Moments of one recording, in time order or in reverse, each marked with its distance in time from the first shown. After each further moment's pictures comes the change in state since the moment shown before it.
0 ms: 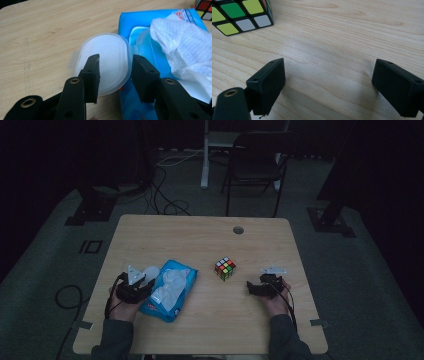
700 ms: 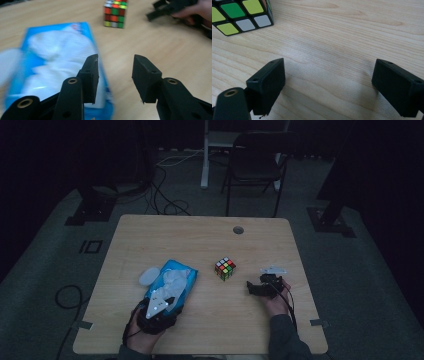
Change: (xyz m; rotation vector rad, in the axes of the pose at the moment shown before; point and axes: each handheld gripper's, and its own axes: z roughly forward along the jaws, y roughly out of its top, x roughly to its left) left arm -0.101 -0.013 -0.045 -0.087 -0.294 0.096; right arm 0.000 0.000 0.000 0.000 0.000 0.000
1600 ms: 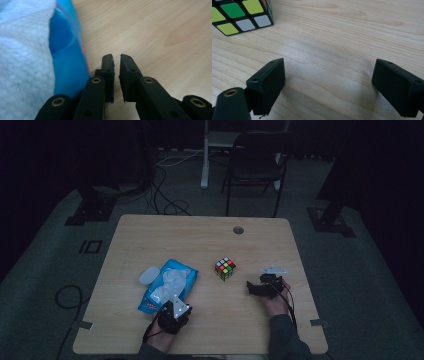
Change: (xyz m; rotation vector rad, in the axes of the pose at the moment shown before) left arm -0.011 -0.023 0.067 0.125 0.109 0.024; right arm 0.000 0.000 0.000 0.000 0.000 0.000
